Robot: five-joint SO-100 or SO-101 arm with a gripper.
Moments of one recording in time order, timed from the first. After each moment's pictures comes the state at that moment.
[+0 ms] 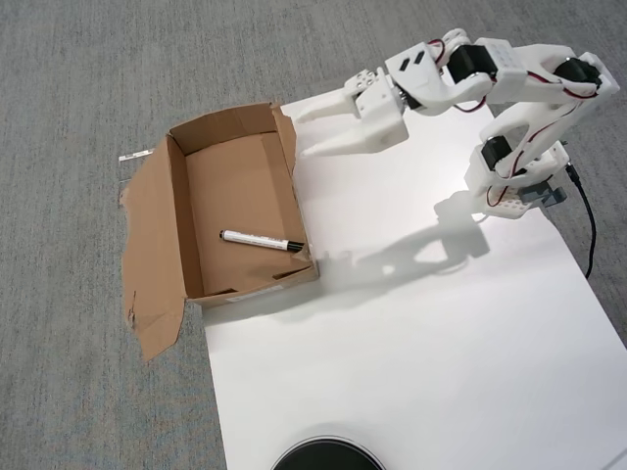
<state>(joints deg) 0.7 125.2 102.5 37.3 91.9</state>
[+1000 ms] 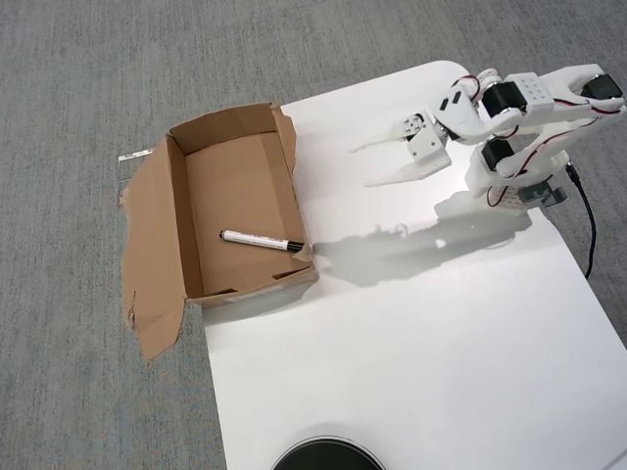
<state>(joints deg) -0.1 158.6 145.5 37.3 68.2</state>
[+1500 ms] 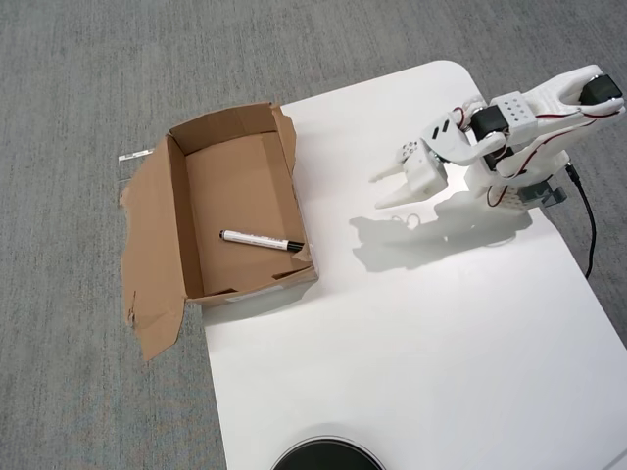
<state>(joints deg) -0.2 159.4 160.7 37.3 104.0</state>
